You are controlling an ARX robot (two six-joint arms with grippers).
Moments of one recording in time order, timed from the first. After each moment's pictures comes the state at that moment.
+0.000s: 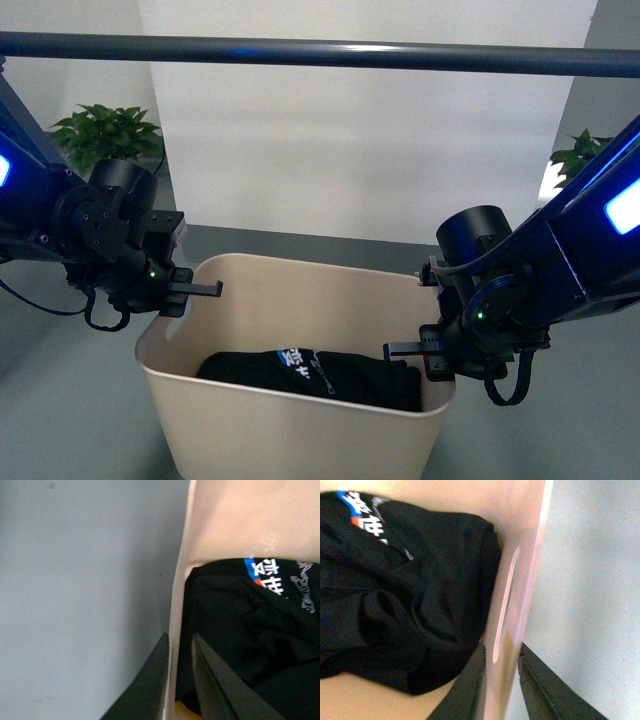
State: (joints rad) left arm -0.05 2.50 1.68 0.00 -0.02 0.06; right arm 0.25 2.41 1.44 -0.03 0.09 0.15
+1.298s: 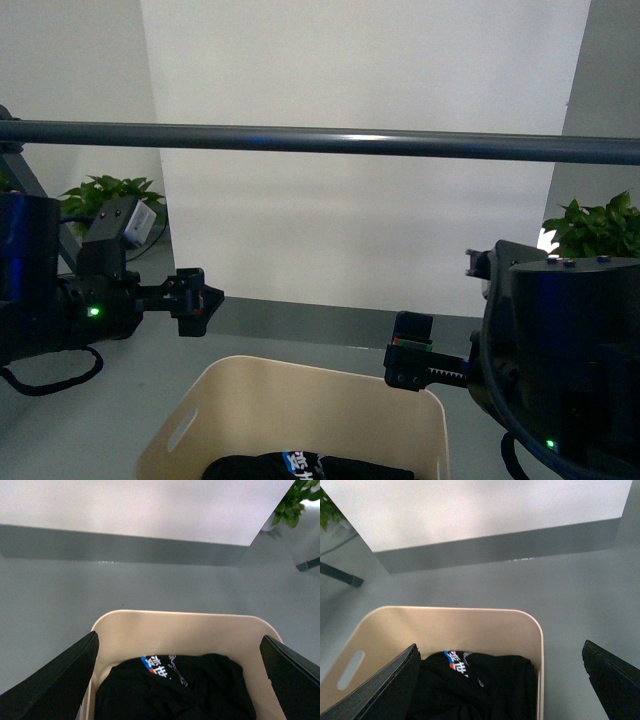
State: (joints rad) left arm -0.02 2.11 1.07 0.79 0.35 -0.07; right arm 0.35 2.01 0.81 0.90 0.26 0.32
